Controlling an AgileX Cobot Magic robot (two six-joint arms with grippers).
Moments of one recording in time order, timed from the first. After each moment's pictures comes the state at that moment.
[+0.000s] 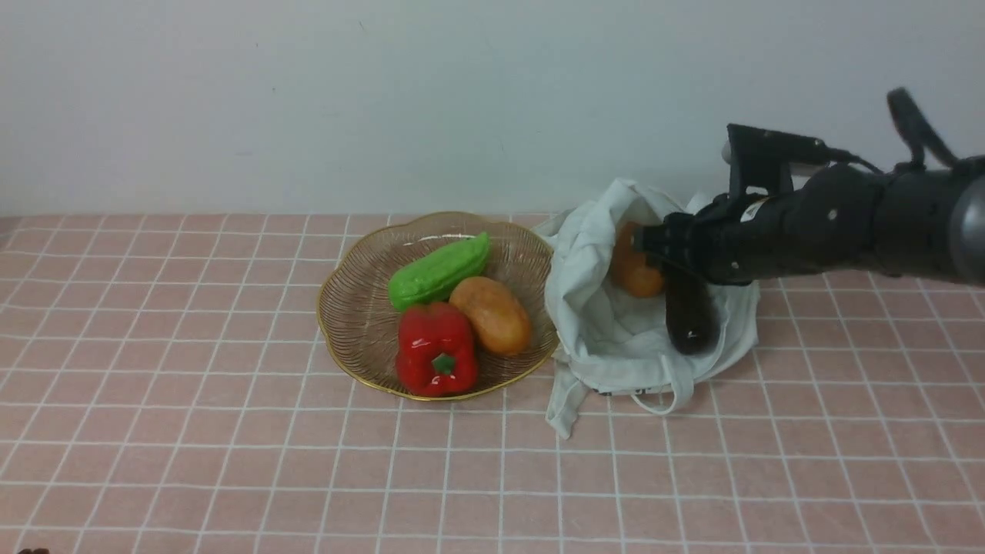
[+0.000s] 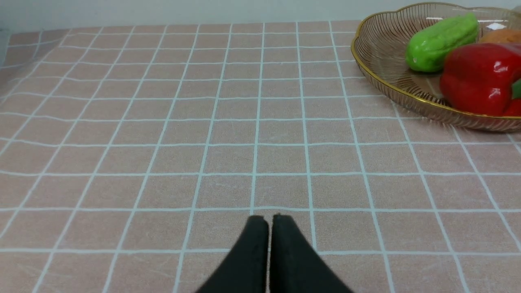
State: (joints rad) right arm 0.30 1.92 -1.22 0.37 0.23 -0.01; left arm -0.03 -0.01 0.03 0.05 0.39 -0.07
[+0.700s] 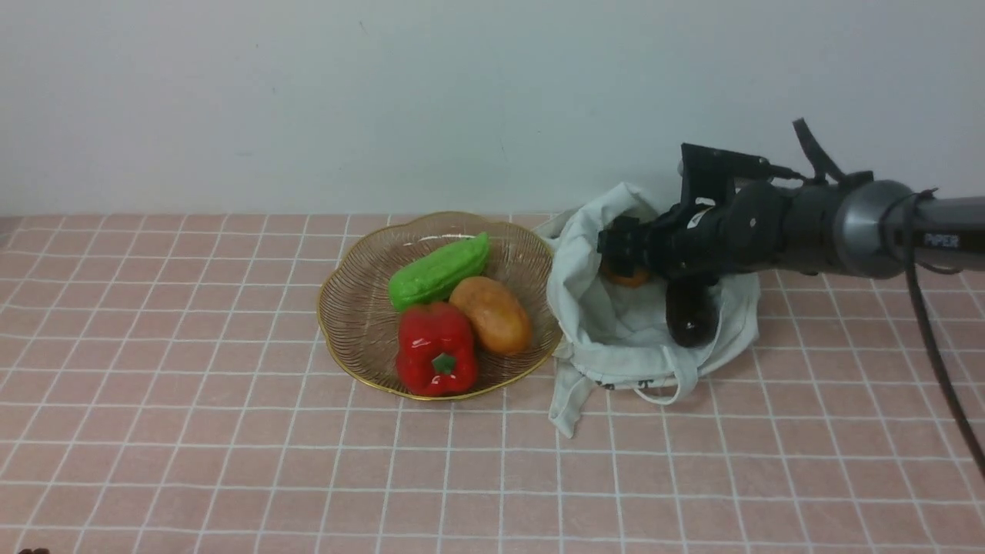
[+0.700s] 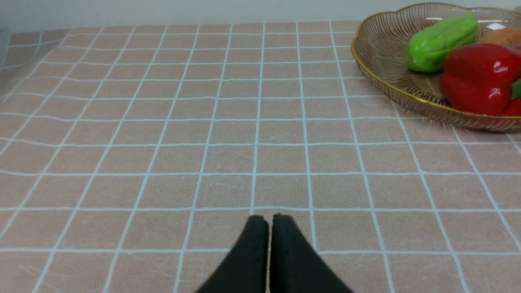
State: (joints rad) right arm 0.30 2.18 -1.45 0.37 0.22 0.00; left arm -0.03 -0.01 0.03 0.05 0.39 -0.07
